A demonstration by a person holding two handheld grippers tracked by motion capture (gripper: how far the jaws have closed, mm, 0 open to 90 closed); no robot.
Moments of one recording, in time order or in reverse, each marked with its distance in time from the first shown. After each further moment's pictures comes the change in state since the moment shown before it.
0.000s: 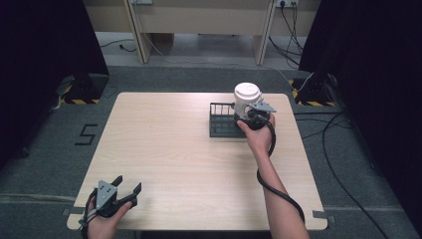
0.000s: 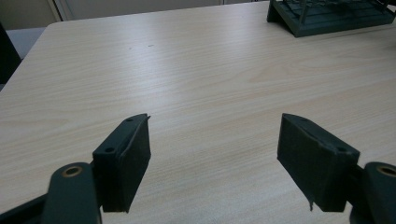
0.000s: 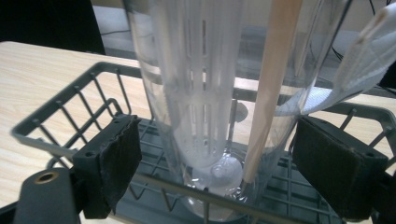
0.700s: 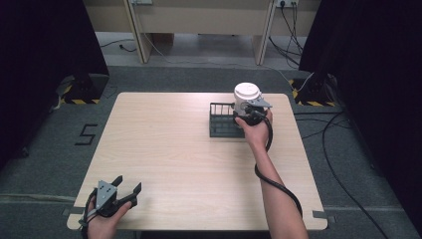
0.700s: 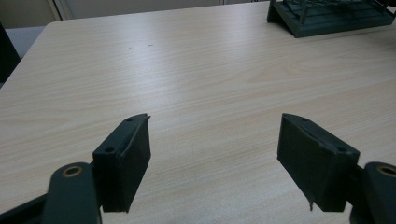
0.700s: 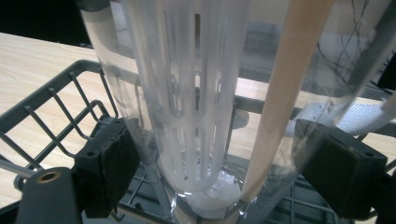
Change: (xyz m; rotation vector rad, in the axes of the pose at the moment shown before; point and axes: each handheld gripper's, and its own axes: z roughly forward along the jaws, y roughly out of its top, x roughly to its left) left arm 0.000 0.000 0.000 -0.001 -0.004 -0.006; right arm -0.003 0.006 0.023 0.028 -0.014 -0.026
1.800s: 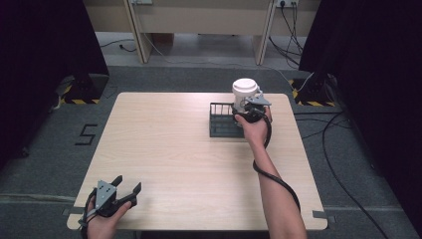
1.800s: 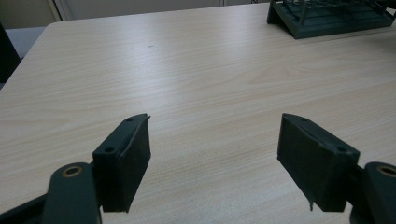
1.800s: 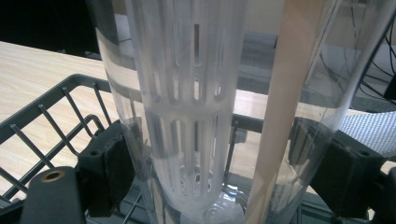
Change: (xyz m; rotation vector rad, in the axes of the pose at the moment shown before) left arm 0.001 0.000 0.000 -0.003 0.000 -0.005; right arm -0.004 0.004 0.016 -0.037 0.016 -0.010
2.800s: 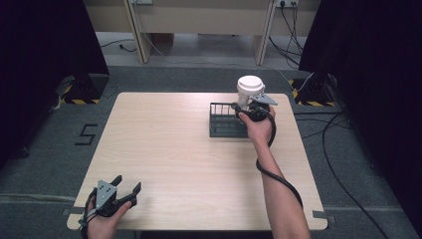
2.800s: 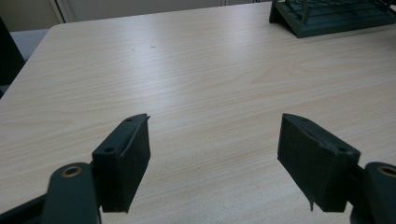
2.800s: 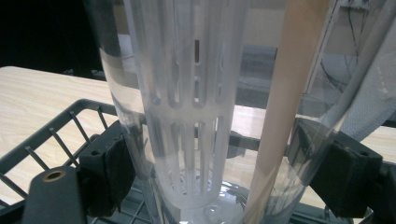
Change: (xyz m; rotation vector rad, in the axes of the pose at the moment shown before) left arm 0.000 0.000 0.000 0.000 0.008 0.015; right arm -0.009 0.005 -0.011 -0.062 0.015 0.037
